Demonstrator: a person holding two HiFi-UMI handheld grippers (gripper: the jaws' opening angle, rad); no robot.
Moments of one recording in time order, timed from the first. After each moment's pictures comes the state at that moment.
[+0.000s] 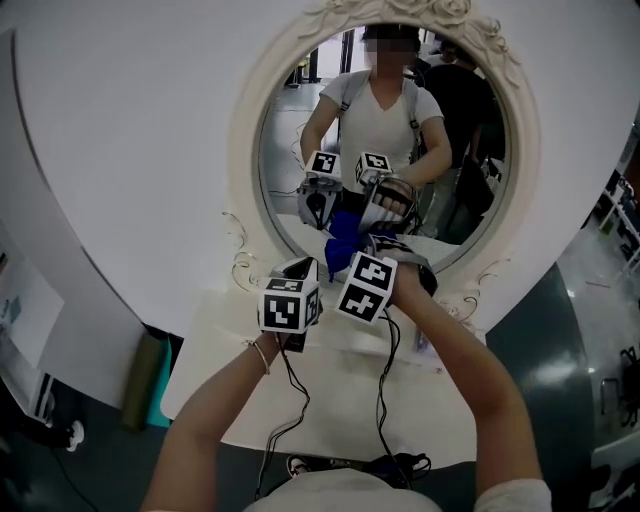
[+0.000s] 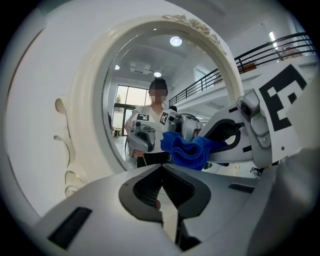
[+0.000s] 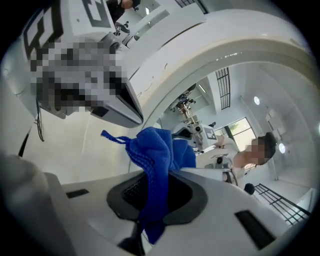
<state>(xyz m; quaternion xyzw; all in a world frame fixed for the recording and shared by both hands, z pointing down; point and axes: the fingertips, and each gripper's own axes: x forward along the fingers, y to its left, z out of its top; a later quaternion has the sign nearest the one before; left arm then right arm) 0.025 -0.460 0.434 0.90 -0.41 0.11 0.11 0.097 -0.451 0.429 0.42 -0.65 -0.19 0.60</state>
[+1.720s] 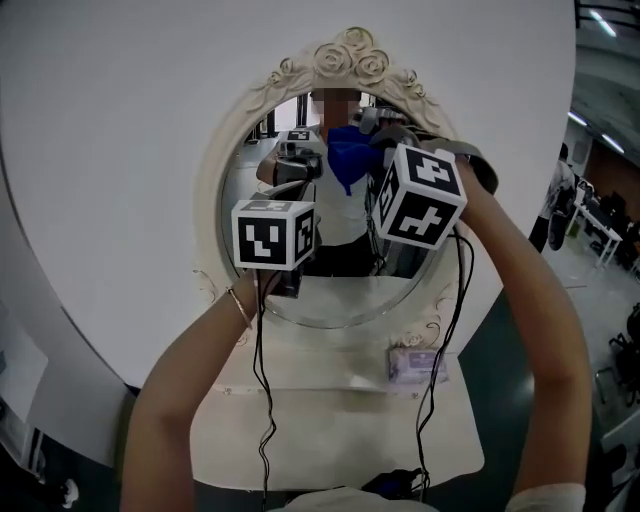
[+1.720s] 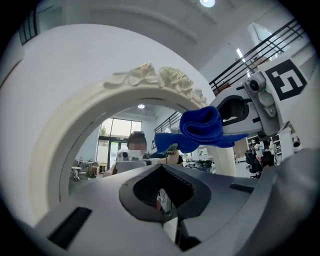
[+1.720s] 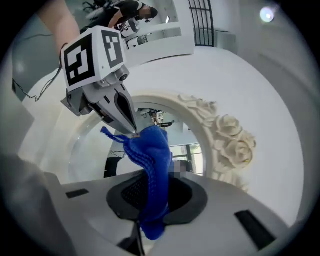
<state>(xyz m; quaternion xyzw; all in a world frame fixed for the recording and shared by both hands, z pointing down) 0.091 -0.454 0.152 0.93 -0.35 -0.02 -0.02 0.155 -0.403 0.099 0.50 -0.54 -0.38 0.56</state>
